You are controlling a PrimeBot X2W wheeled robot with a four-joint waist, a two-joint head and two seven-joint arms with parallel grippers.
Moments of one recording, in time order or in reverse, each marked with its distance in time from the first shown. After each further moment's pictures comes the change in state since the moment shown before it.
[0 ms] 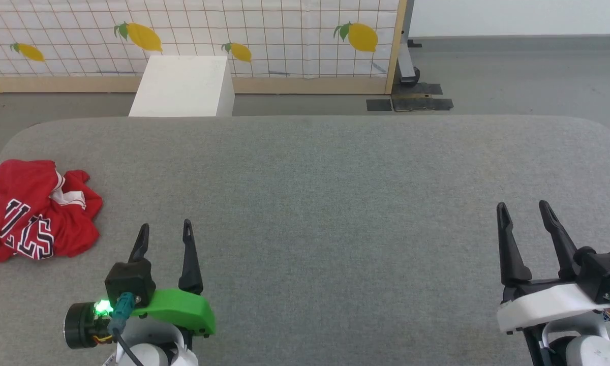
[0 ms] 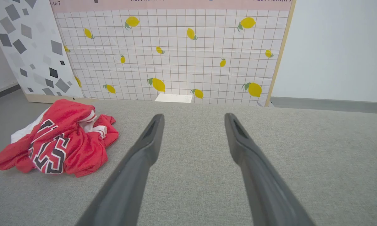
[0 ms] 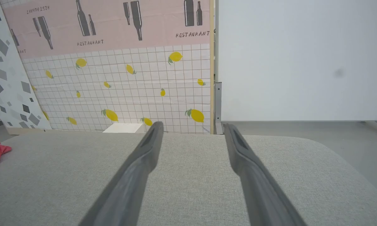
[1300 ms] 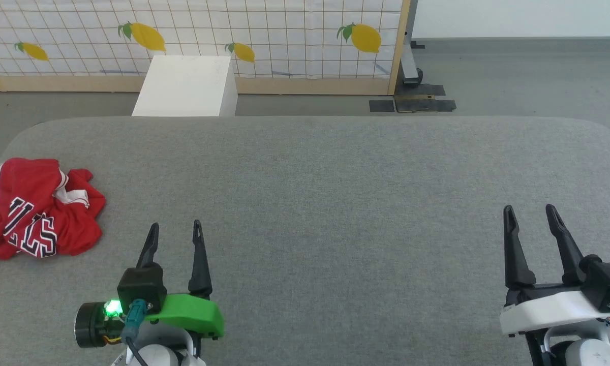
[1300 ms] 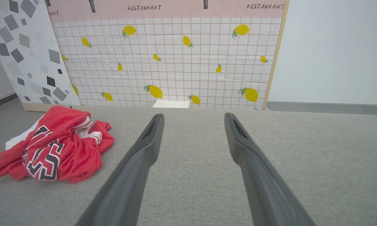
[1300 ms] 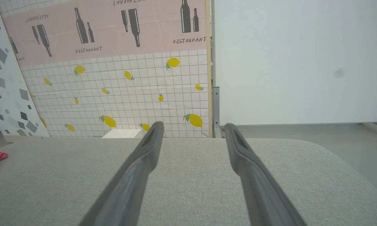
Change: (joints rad) left arm -0.010 0.000 -0.035 0.047 0.003 0.008 -0.082; right arm 0.000 0.000 -0.015 0.046 0.005 0.000 -0.080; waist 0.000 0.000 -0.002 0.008
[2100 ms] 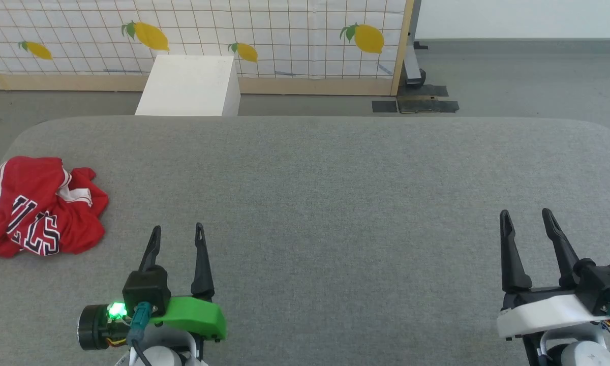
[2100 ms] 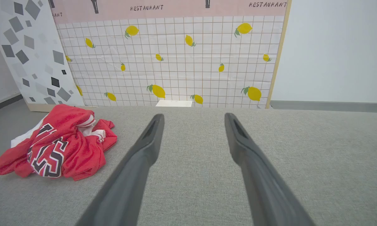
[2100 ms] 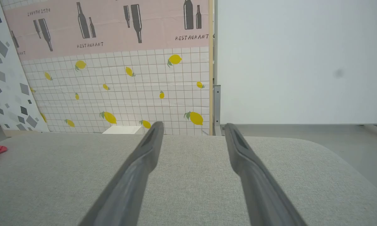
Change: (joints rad) left arm -0.002 0.000 -0.012 0.026 0.008 0.016 -0.025; right arm 0.000 0.000 0.004 0.031 -0.023 0.000 -0.026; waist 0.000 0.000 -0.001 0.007
